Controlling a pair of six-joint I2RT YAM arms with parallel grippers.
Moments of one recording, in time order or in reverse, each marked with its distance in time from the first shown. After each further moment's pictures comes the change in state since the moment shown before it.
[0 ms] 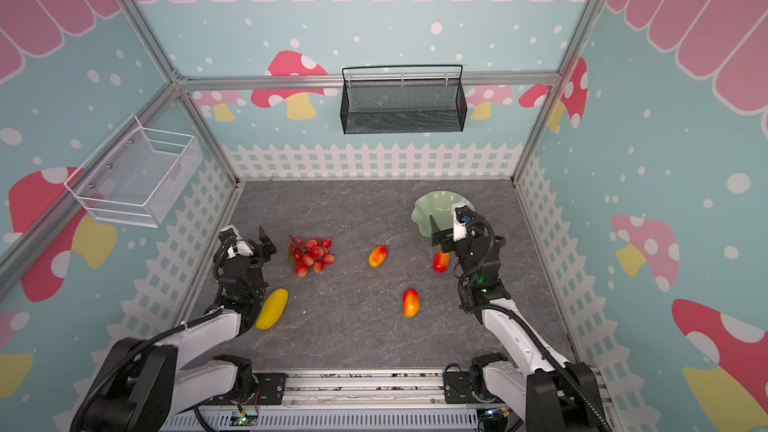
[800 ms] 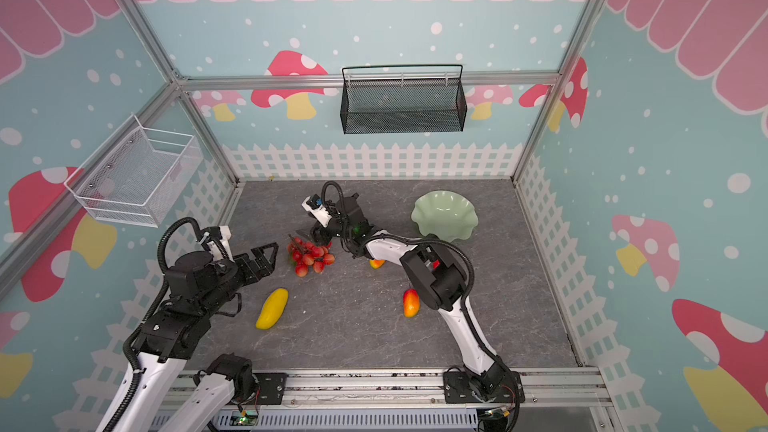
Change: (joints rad) left arm -0.016 -0.496 0.428 -1.323 0.680 -0.397; right arm 0.523 1.219 1.129 -0.141 -0.417 0.046
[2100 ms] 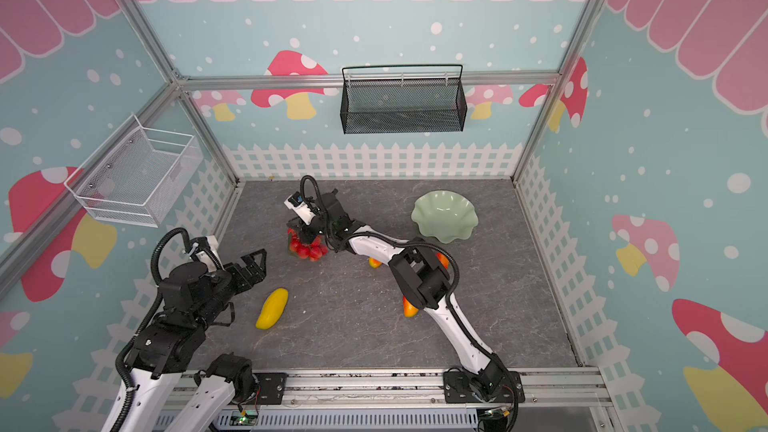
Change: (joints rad) left arm 0.000 -0.070 -0.025 -0.050 -0.133 -0.007; right arm 0.028 0.084 0.273 -0.248 0.055 0.034
